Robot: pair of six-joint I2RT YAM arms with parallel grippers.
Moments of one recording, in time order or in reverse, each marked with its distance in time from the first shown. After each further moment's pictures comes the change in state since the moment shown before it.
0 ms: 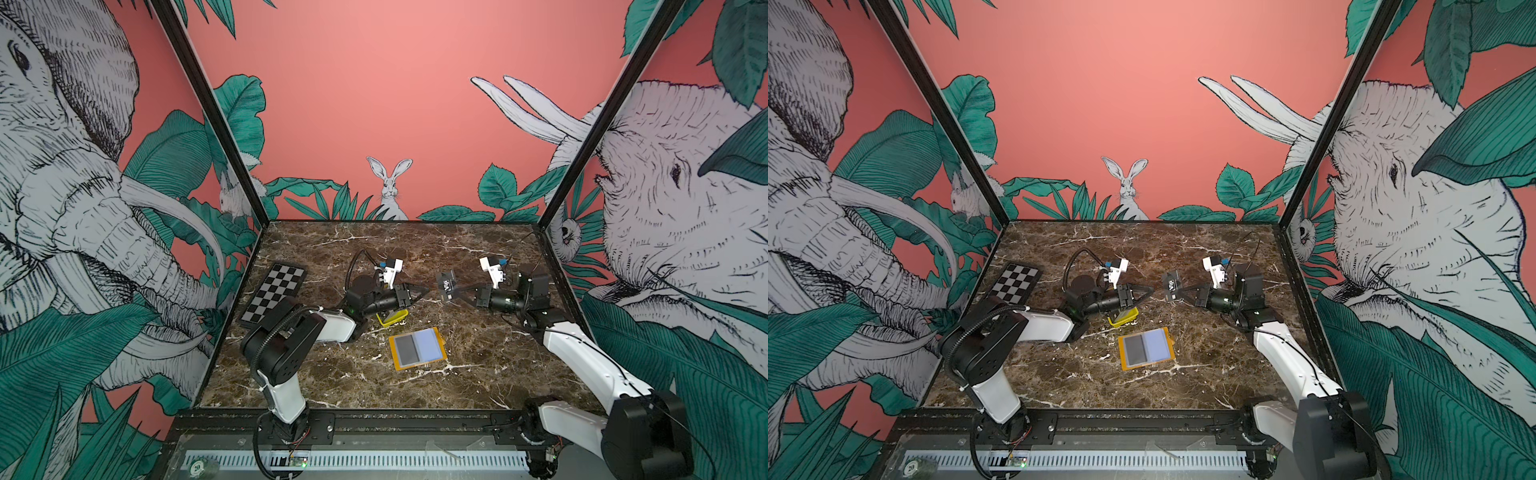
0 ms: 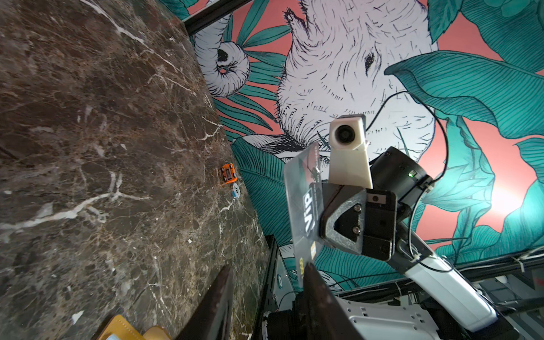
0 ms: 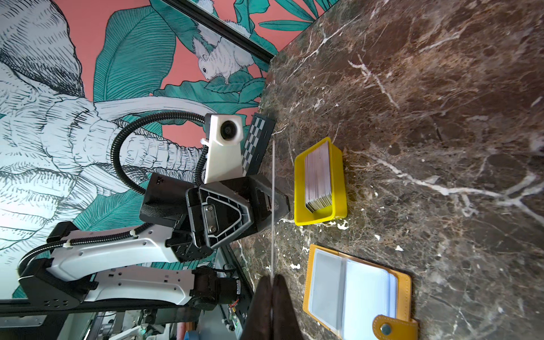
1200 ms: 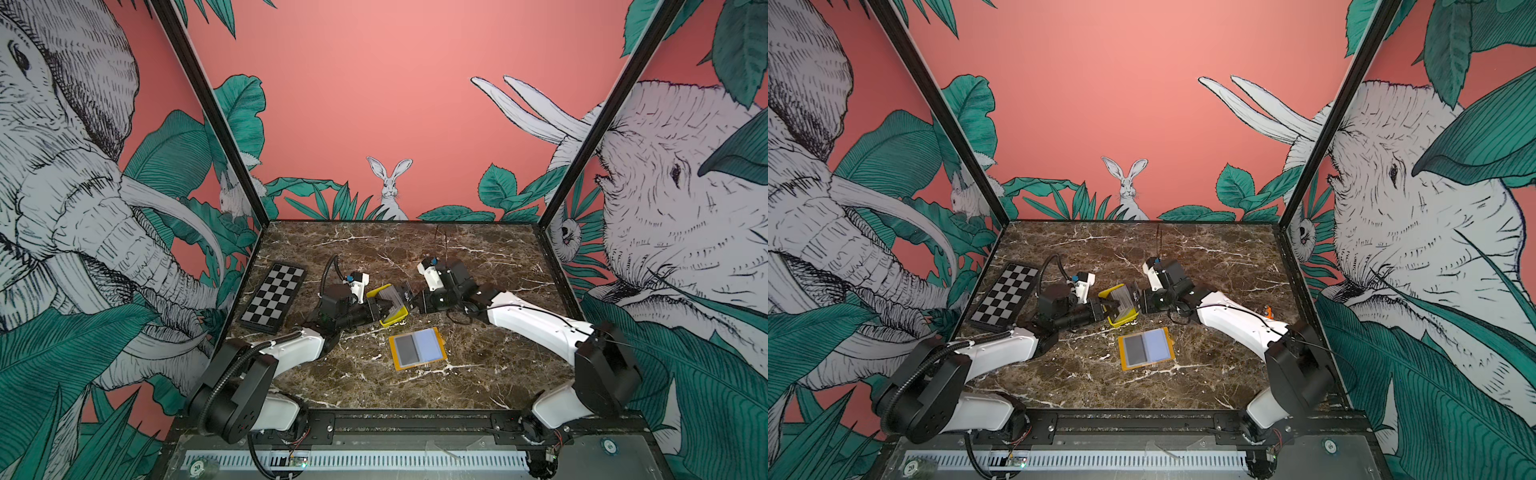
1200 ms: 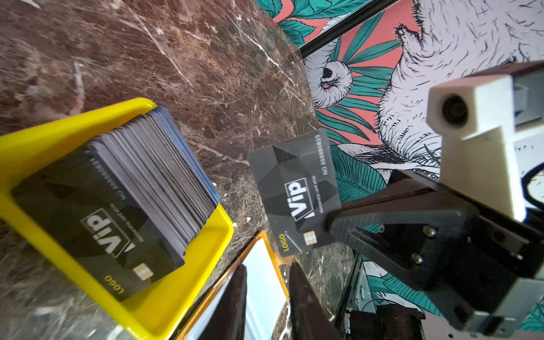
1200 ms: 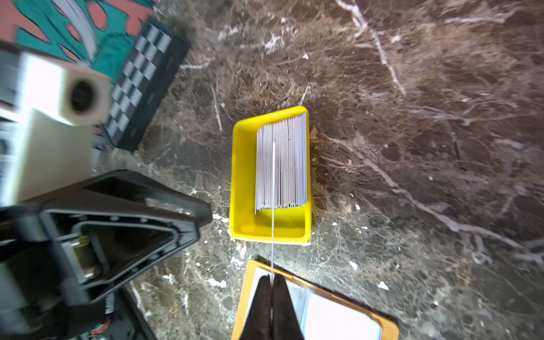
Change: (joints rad) left arm 0.135 -0.359 -0.224 -0.526 -0.170 0.309; right arm 0.484 0.343 0.351 -0.292 0.647 -0.250
